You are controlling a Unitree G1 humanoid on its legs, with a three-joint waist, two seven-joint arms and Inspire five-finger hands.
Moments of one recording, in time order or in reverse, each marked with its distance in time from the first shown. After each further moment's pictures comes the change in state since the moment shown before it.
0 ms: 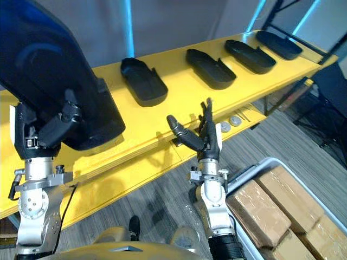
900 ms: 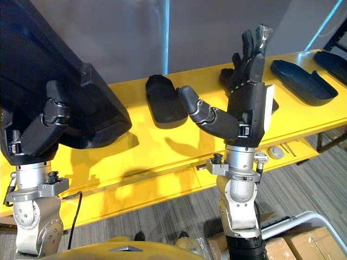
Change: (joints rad) left arm 0.088 -0.038 -0.062 -0.163 -0.168 -0.059 -0.128; right arm -0.002 -0.088 -0.072 -0.385 0.001 -0.097 0.006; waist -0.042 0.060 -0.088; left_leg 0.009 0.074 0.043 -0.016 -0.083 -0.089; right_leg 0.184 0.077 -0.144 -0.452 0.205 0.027
